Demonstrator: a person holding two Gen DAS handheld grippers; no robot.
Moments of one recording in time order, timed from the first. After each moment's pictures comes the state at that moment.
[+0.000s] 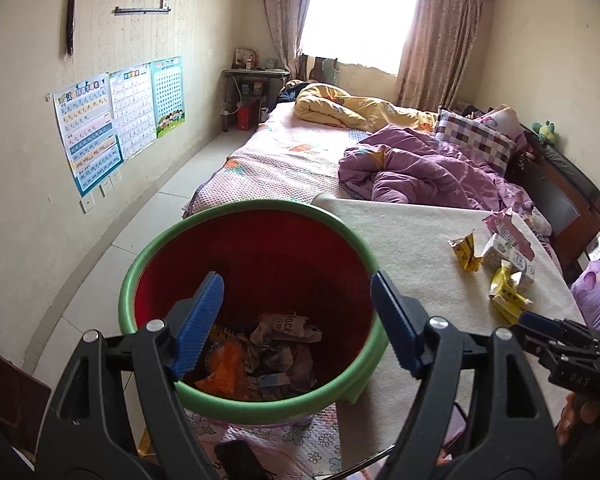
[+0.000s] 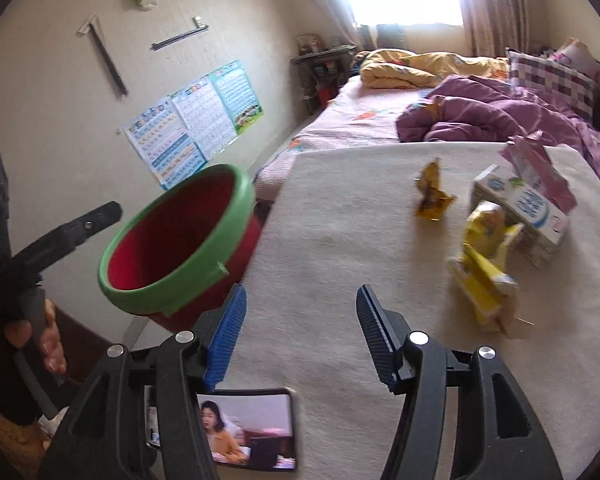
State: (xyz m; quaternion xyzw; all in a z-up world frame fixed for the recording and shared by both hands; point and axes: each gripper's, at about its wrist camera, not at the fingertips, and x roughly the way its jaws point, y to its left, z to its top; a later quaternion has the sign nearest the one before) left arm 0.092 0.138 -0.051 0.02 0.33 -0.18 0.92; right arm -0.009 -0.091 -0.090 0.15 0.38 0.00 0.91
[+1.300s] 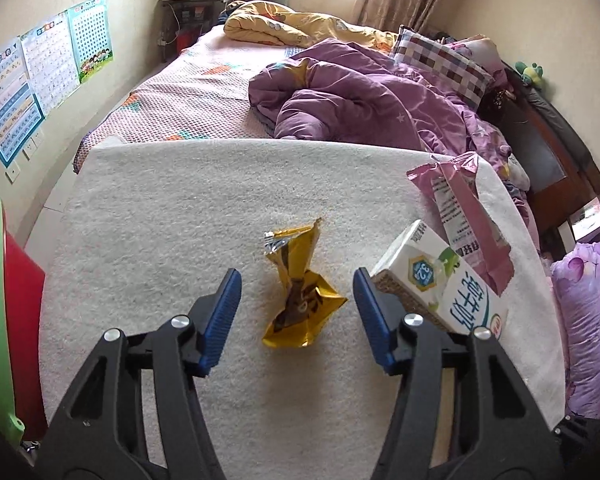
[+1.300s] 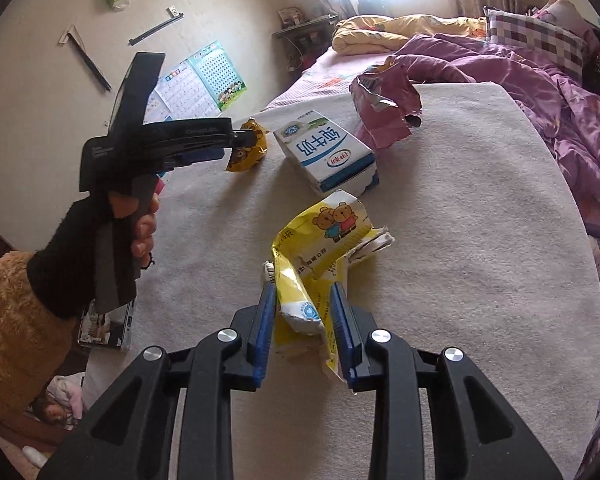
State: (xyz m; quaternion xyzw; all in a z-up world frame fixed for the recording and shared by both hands) left arm 0.151 -0.135 -0.143 0.04 0.47 -0.23 0.85; right arm -0.091 -0.275 -0.120 0.18 0.44 0.06 0.88
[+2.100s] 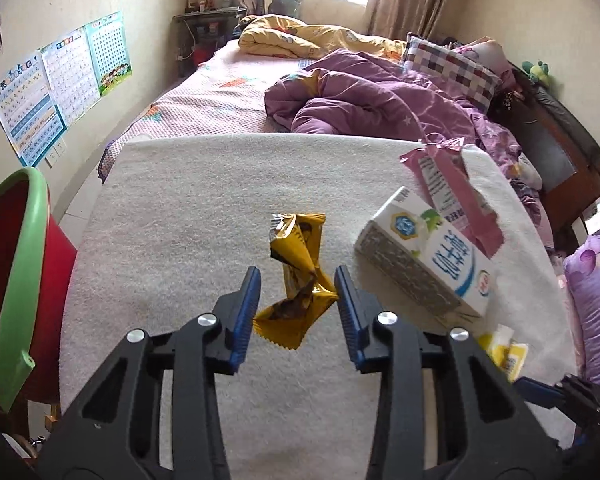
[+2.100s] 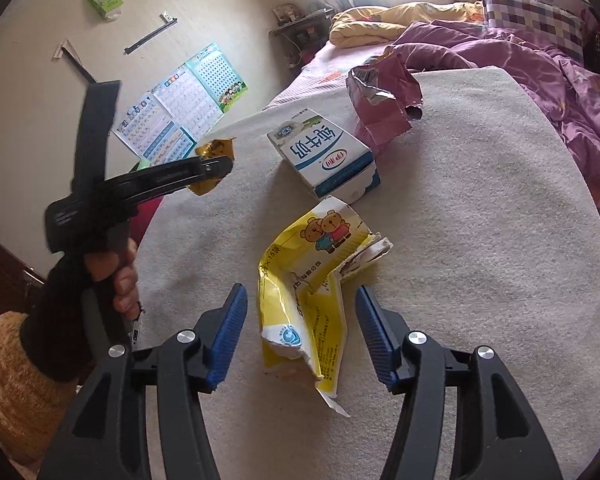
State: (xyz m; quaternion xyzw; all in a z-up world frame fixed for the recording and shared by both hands) left arm 0.092 -0.116 -0.123 0.05 0.44 -0.21 0.87; right arm -0.070 -0.277 -0.127 0.21 0.45 0.06 0.87
